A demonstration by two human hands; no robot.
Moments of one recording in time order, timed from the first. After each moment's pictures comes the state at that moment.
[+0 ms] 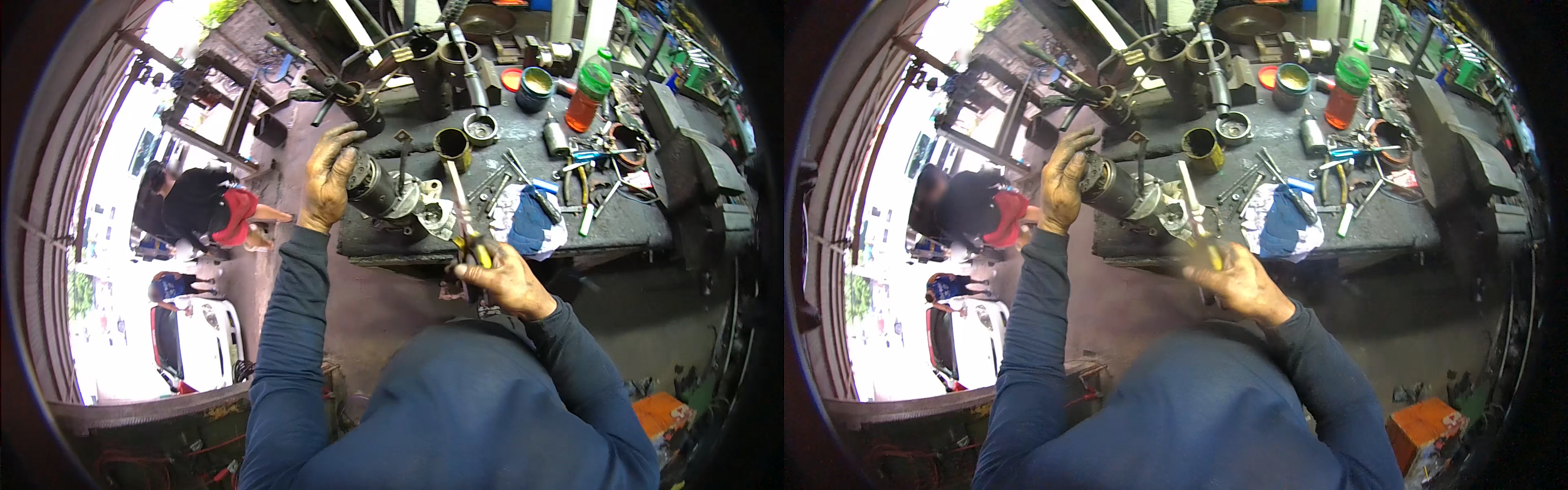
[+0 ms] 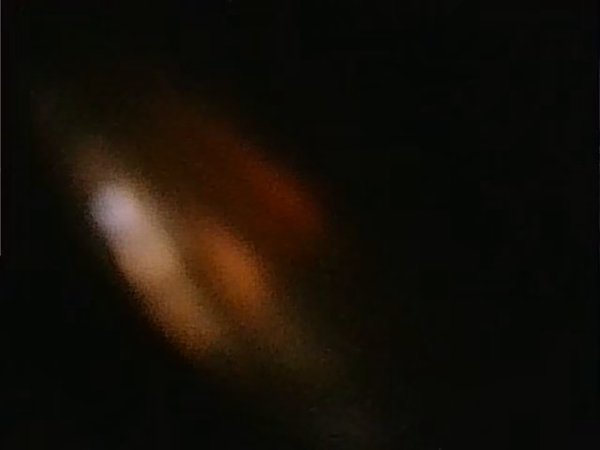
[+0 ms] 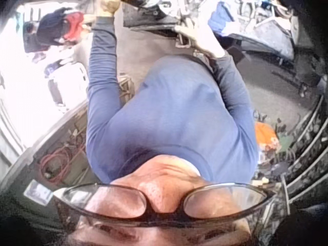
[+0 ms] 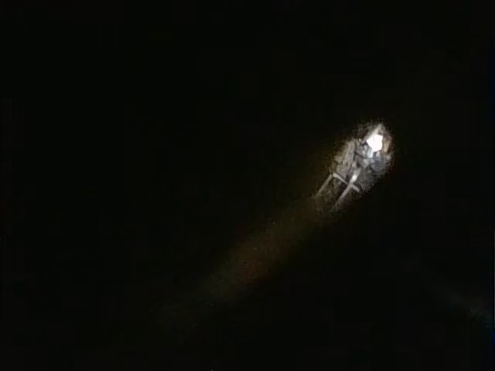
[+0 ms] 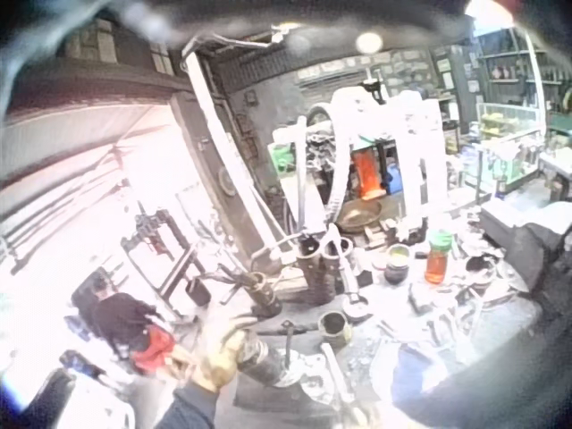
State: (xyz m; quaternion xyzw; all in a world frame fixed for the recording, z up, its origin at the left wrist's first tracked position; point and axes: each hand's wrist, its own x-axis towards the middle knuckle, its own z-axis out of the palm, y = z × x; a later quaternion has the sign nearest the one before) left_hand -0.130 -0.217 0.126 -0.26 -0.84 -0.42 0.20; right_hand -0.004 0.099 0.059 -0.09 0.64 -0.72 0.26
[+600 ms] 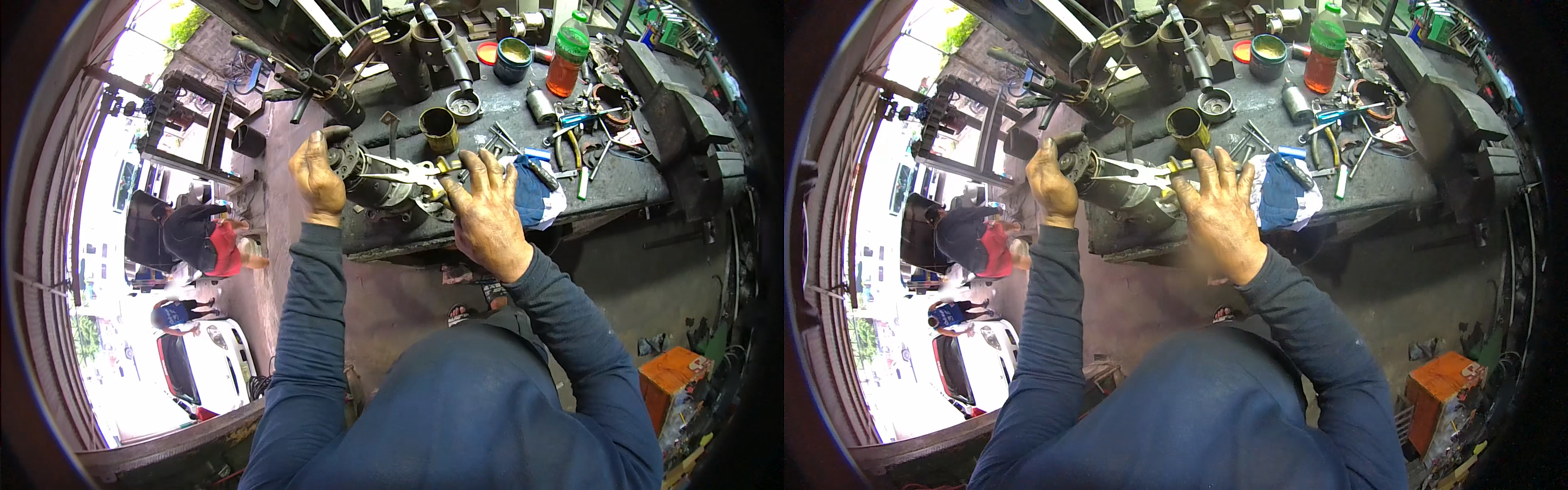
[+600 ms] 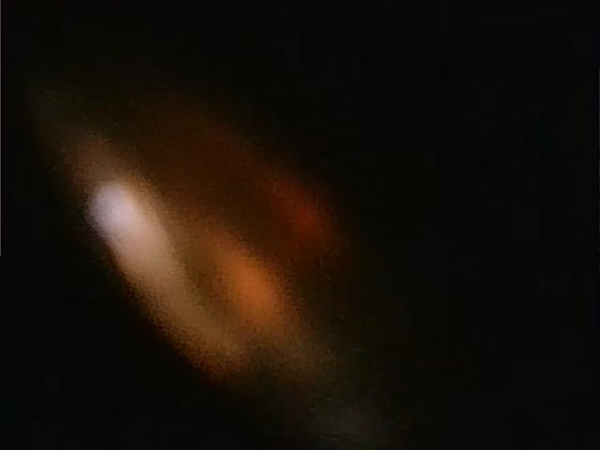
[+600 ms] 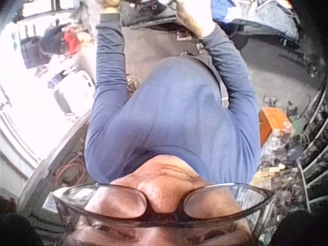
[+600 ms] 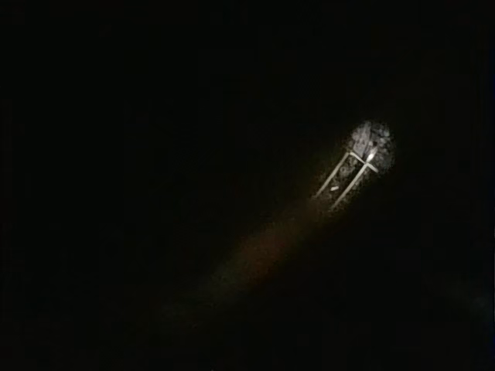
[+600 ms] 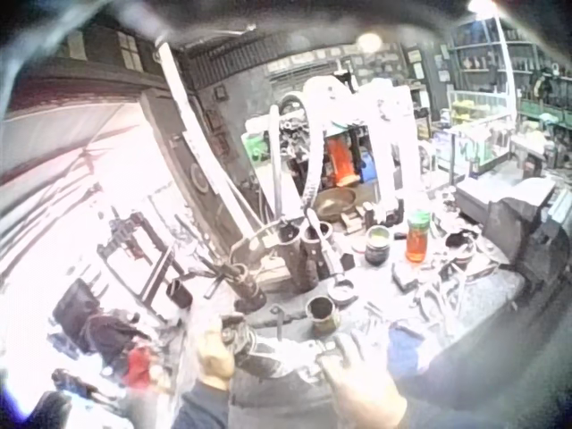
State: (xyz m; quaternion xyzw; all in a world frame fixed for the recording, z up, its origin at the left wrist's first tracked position) left_hand -0.132 -0.202 0.103 -0.12 -0.76 -0.60 0.22; right_hand -0.030 0.045 0.048 -0.15 0.94 -0.21 -0.20
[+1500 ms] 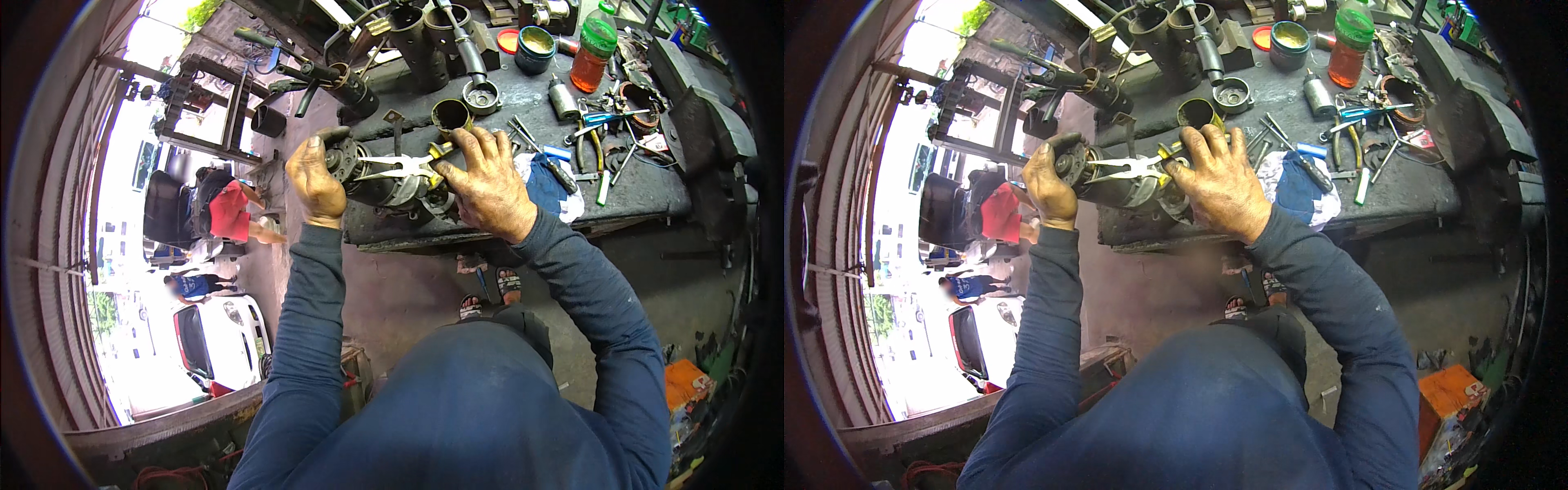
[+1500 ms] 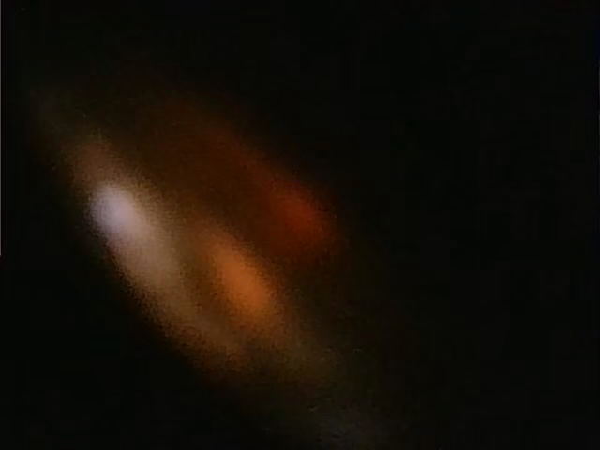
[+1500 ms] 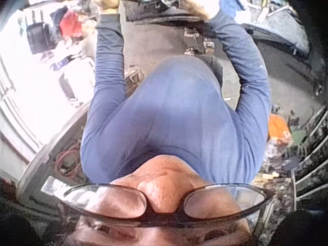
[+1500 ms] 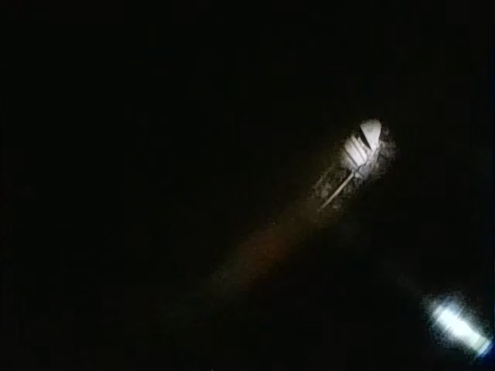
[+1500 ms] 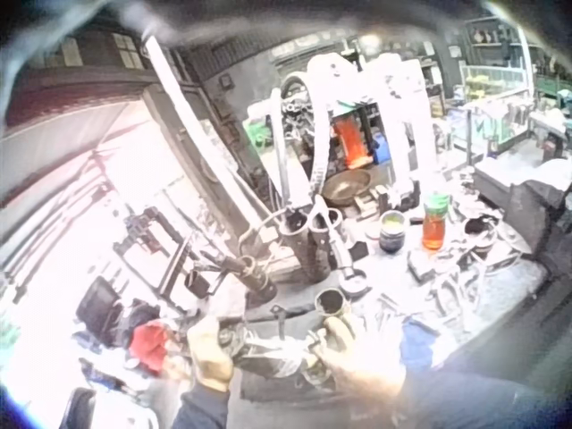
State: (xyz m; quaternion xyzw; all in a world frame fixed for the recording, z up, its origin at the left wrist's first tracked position) left_hand -0.128 -0.208 0.105 -0.11 -0.80 -0.55 0.23; right_hand -0.095 0.064 0.030 -0.30 0.89 -0.23 -0.26
